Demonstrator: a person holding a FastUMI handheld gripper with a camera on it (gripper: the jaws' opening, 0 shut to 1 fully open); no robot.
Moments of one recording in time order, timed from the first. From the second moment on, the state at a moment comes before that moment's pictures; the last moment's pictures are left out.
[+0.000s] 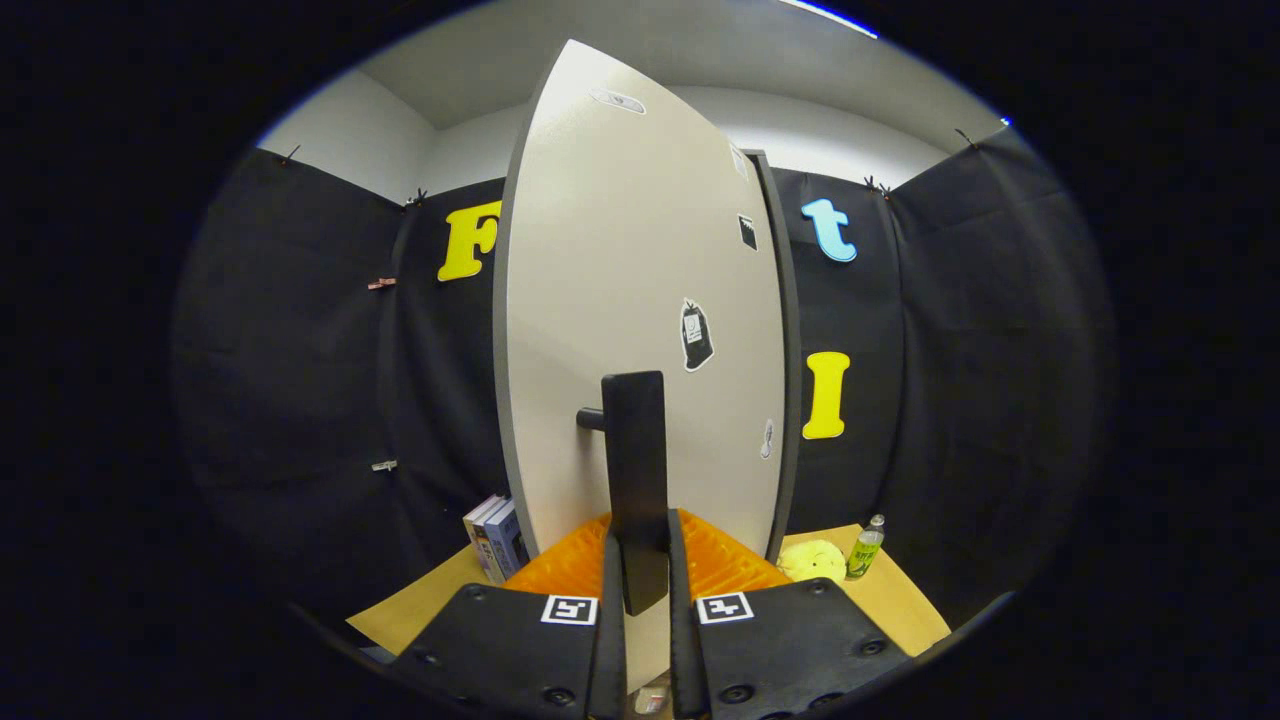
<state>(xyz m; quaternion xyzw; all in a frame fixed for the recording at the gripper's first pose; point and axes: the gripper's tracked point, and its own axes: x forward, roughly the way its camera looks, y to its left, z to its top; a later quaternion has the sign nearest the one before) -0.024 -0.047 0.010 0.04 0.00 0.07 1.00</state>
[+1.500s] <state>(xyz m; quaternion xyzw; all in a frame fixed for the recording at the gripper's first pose) -0.072 -0.201 0.019 0.07 0.00 0.12 0.99</state>
